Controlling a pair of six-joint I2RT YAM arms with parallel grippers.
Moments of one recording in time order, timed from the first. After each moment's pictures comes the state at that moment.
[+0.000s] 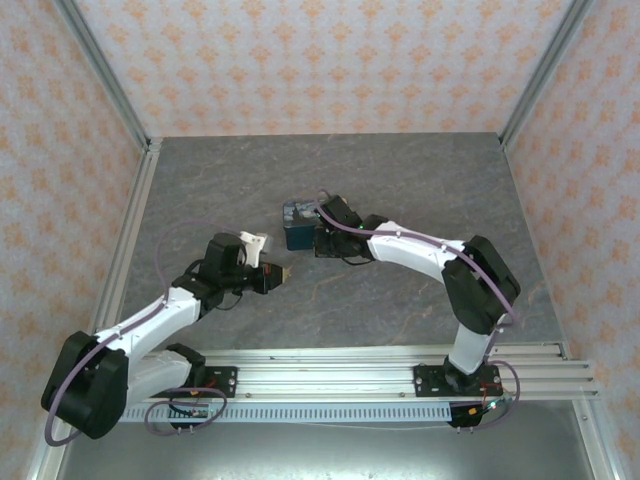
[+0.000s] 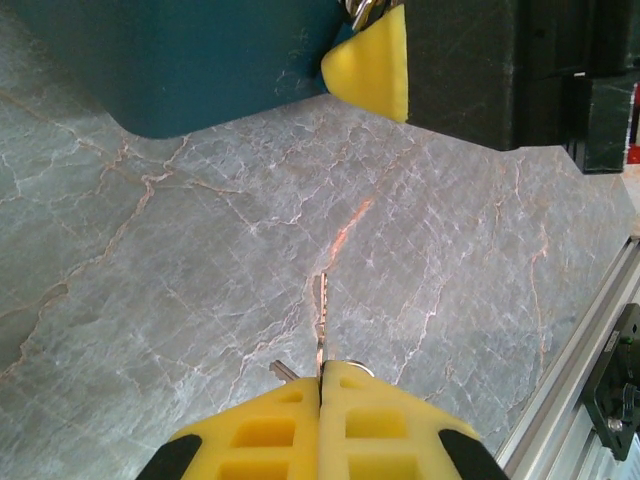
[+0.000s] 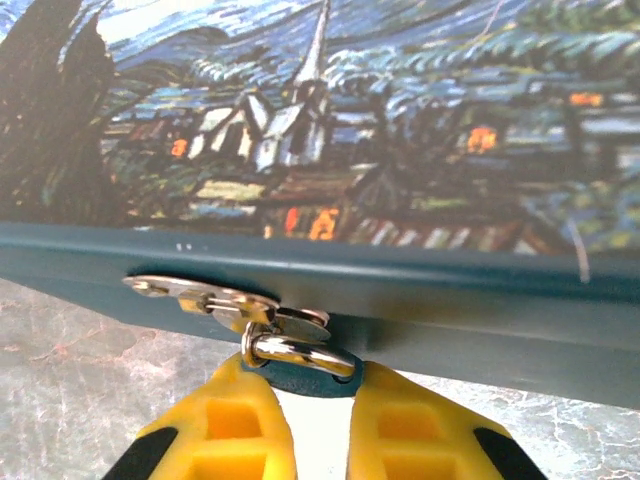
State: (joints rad) left arm -0.37 1.09 0.46 -0.08 0.50 -0.40; right arm 0.77 1.76 1.21 -0.44 -0.02 0.68
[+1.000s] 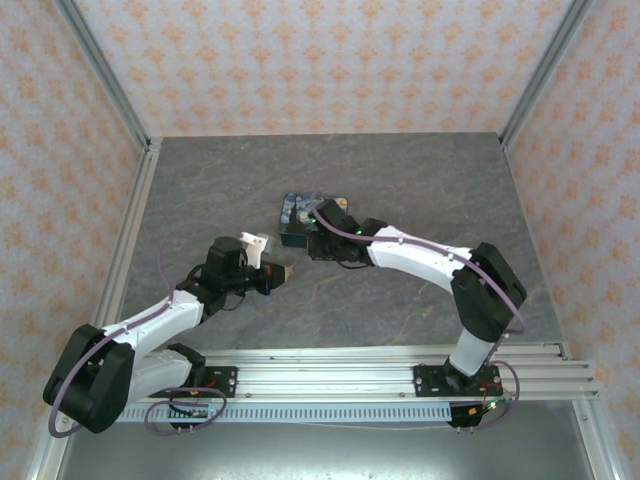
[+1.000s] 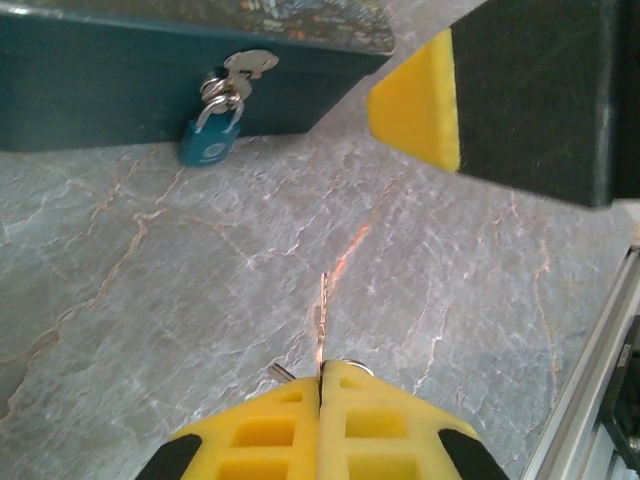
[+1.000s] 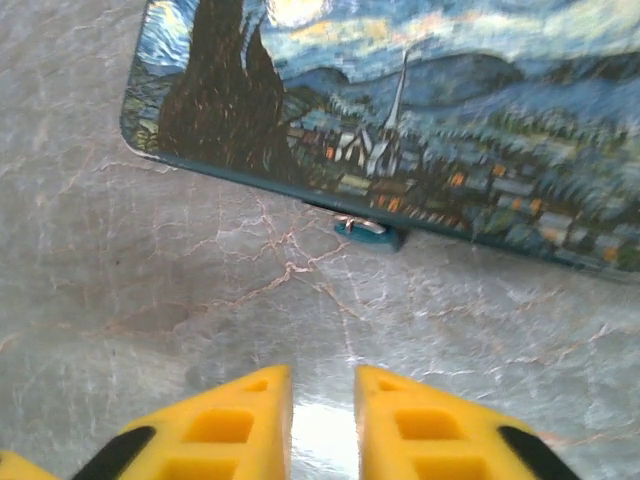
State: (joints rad) left arm -0.39 1.12 0.40 0.08 0.48 -0.40; right arm 0.85 1.72 1.23 -0.46 0.08 0.72
